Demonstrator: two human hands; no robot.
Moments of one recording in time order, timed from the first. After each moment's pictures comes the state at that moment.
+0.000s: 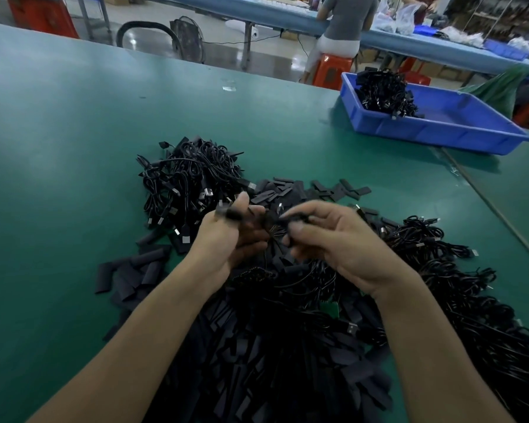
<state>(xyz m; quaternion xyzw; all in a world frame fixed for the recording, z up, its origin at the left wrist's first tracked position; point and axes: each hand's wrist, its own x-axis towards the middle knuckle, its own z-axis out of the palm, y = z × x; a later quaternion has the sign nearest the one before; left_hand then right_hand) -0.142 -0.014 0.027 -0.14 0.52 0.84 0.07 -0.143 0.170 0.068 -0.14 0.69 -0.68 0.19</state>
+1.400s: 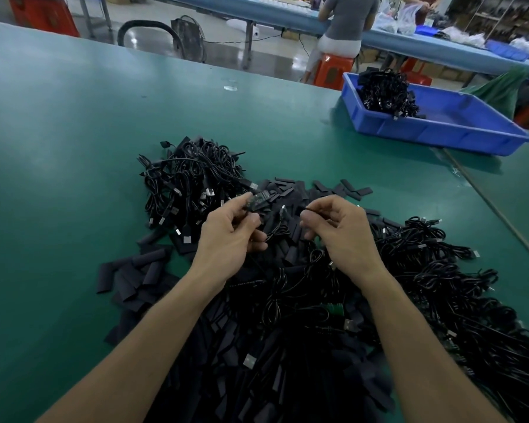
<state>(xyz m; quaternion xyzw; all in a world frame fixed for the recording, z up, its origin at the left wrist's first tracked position) -0.146 -0.016 0.004 -0.04 0.68 0.73 -0.06 -0.166 0.173 0.035 -0.10 0.82 -0.55 -0.06</state>
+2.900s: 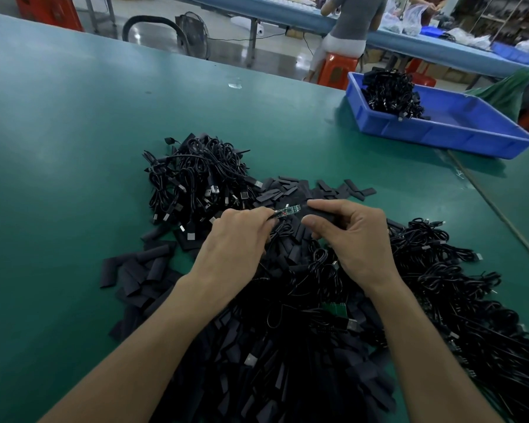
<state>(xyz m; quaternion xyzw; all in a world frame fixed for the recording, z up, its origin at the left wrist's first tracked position) -0.127 -0.016 0.029 0.09 0.91 0.37 -0.13 -0.149 0.169 0.048 -0.15 0.81 -0.55 -0.11</state>
